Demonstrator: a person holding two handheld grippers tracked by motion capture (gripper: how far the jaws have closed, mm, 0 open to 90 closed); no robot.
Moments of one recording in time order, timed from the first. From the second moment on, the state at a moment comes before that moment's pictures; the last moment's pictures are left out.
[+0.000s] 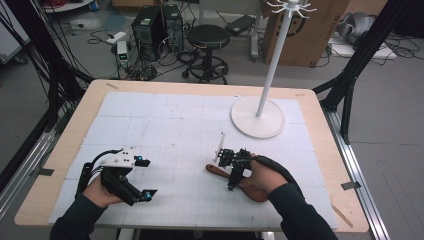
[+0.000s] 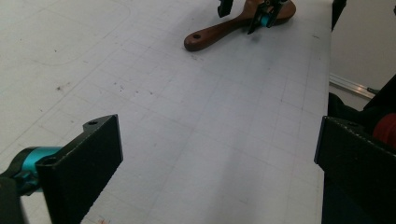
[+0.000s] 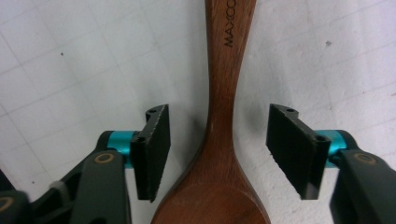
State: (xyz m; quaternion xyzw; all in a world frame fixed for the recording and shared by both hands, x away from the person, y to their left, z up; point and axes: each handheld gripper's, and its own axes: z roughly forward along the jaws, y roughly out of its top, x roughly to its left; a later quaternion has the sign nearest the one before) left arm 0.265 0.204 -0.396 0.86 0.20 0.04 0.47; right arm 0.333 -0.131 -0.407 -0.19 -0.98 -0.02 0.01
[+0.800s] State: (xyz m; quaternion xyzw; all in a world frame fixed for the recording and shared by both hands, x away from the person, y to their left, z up) left arm 0.265 0.201 -0.397 0.86 0.20 0.04 0.47; right arm 0.337 -0.124 -0.410 -0.21 -0.98 -0.01 0.00
